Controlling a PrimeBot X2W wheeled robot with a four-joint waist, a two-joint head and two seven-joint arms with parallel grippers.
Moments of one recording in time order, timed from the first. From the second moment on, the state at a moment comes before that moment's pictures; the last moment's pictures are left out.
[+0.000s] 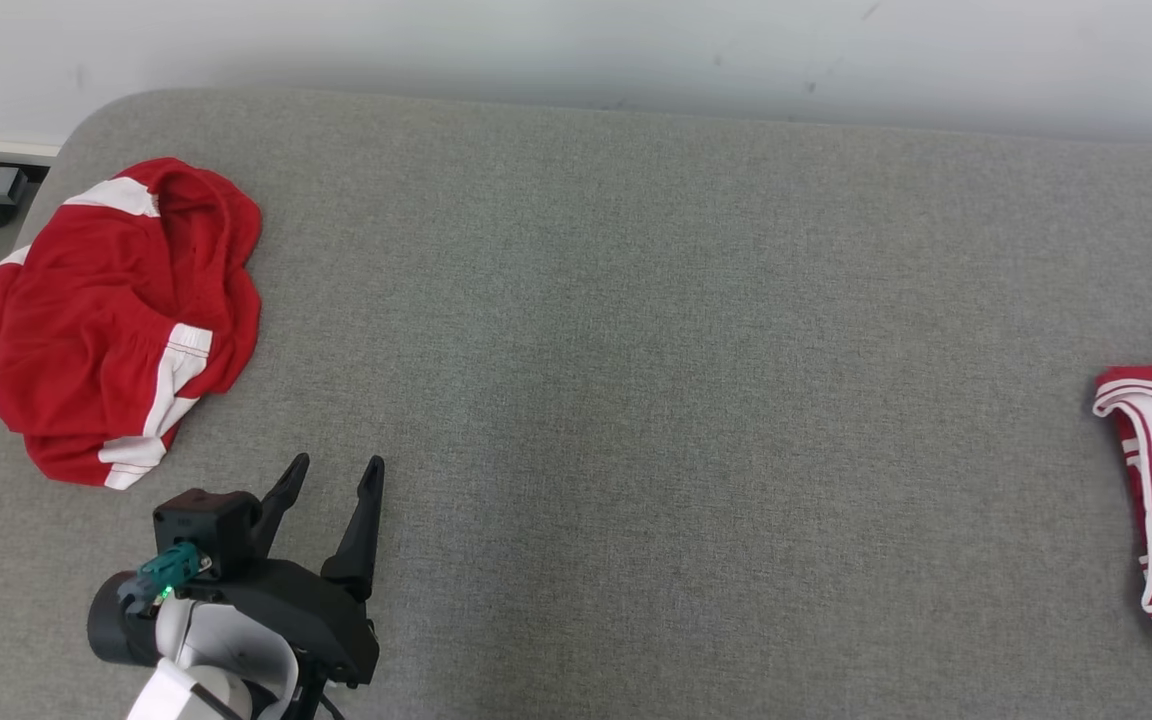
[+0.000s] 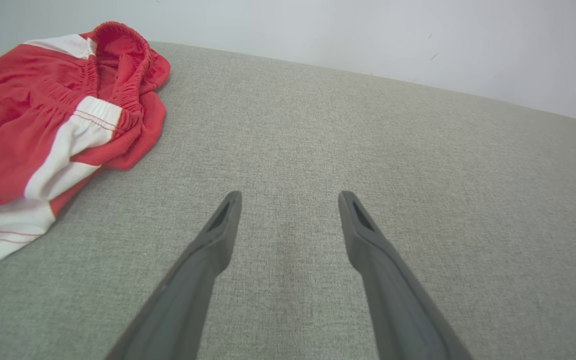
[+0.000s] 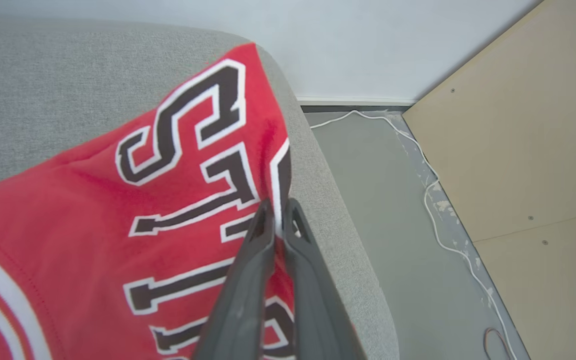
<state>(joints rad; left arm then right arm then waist) -0.28 0.24 -0.43 0.22 -0.43 0.10 0.02 -0.27 -0.58 -0.36 0.36 0.16 -0.12 0.57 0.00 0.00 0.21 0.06</state>
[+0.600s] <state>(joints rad) -0.28 0.25 -0.44 0.23 -0.43 0.10 0.02 -0.28 -0.56 -0.36 0.39 0.09 -0.12 0.49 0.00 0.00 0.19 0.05</state>
